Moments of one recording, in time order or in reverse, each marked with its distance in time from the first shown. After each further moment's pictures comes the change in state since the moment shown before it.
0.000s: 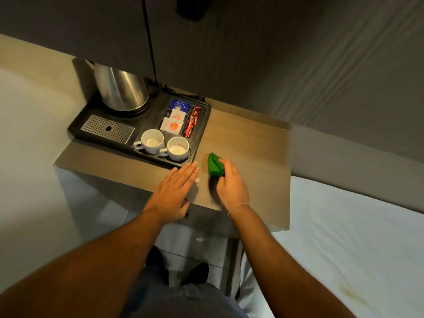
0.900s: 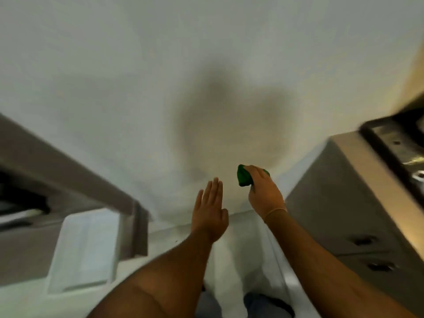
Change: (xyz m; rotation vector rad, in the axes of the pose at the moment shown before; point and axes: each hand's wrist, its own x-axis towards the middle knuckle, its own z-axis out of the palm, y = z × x) left_hand -0.483 0.014 0.042 -0.220 0.258 -1.426; right_hand -0.289 -0.256 0.257 -0.070 -0.734 -0.933
